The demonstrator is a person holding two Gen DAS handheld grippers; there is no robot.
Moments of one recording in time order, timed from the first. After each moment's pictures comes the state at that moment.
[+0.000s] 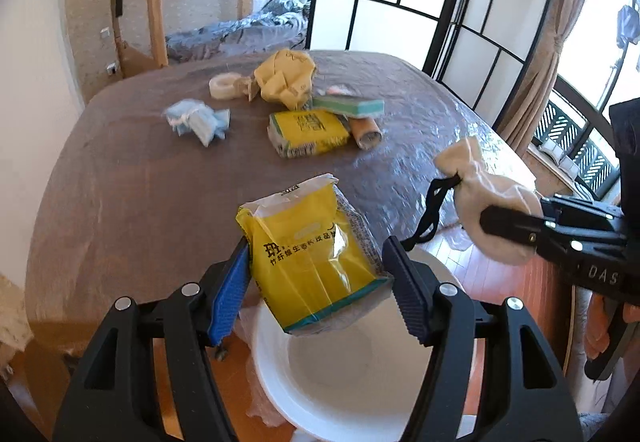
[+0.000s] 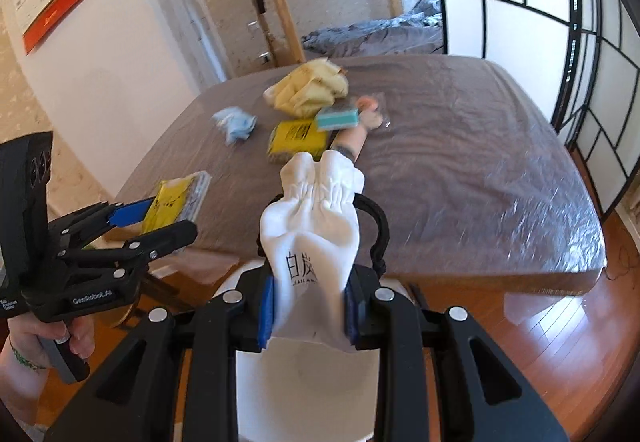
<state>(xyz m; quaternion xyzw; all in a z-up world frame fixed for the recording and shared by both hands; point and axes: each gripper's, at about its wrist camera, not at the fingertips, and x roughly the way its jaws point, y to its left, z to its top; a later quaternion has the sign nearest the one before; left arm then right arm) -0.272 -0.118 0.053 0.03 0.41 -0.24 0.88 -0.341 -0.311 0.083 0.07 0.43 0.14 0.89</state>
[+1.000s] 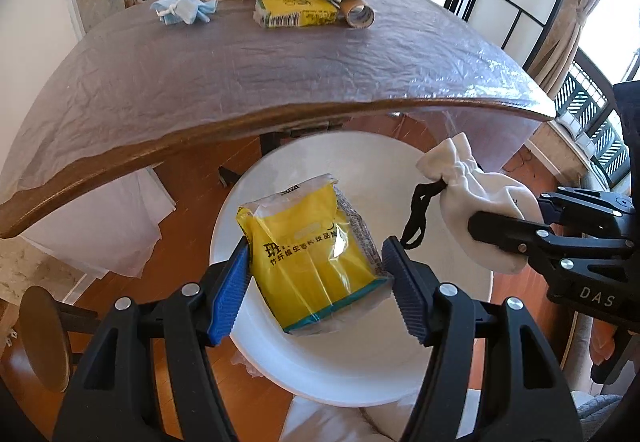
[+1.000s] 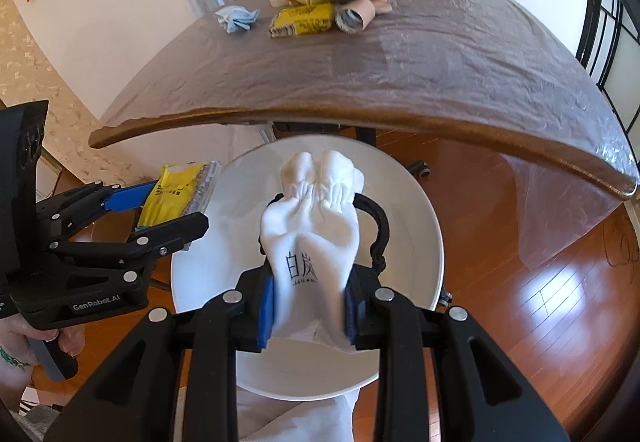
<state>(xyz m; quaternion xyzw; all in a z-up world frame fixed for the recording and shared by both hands) -0.318 -0.138 -0.021 0.05 0.48 -0.20 0.85 -0.371 -0.304 0.007 0.05 0.51 0.14 0.85</state>
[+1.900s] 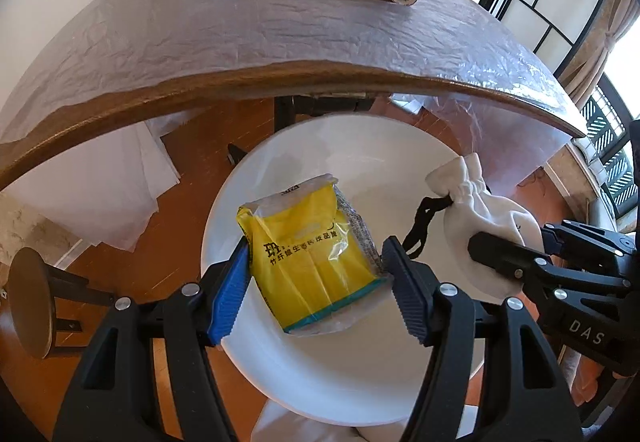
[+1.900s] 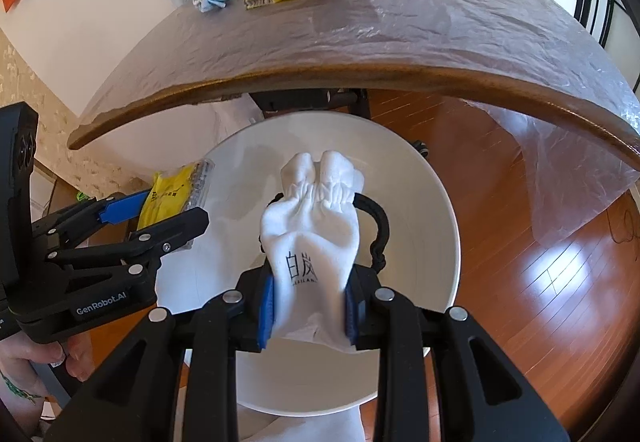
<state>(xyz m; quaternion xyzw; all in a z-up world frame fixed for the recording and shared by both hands) -0.306 -0.135 -0.054 0.01 0.51 -0.16 0.84 -0.350 -0.299 -0.027 0.07 0.53 0.13 0.83</state>
